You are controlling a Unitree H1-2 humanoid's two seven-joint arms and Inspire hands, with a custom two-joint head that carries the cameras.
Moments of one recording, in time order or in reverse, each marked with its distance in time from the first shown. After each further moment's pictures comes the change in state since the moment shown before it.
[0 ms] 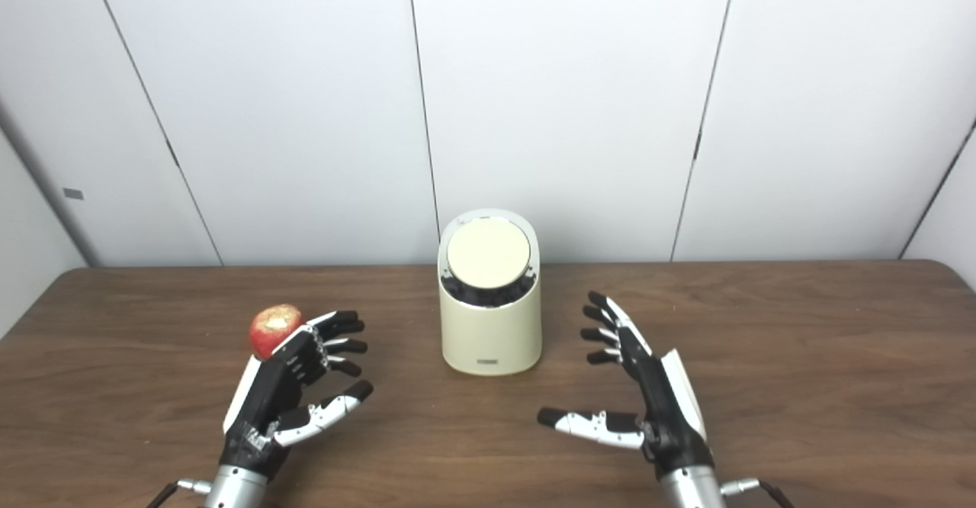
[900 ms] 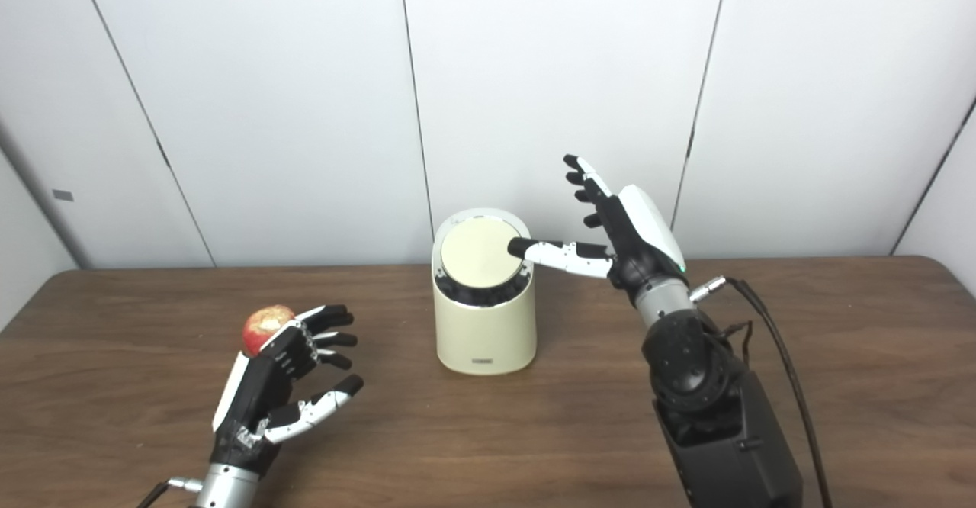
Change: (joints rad) left arm -0.020 -0.002 -0.002 0.029 0.001 -0.051 0.000; right arm -0.402 -0.102 0.103 -0.071 -0.221 0.591 0.179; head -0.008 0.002
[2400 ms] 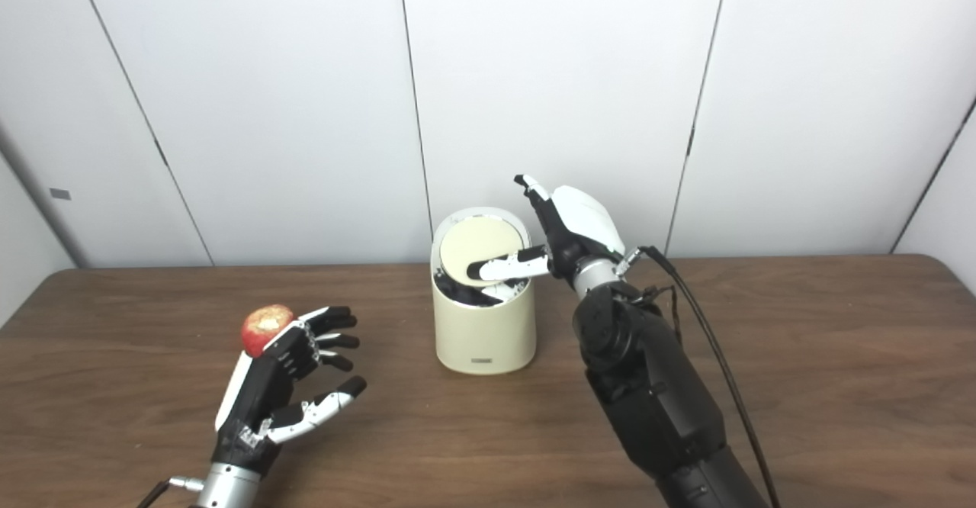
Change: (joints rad) left arm 0.001 -0.006 -0.006 -0.011 0.028 0.016 0.002; right arm -0.146 0.048 0.129 0.275 -0.186 0.022 -0.004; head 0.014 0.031
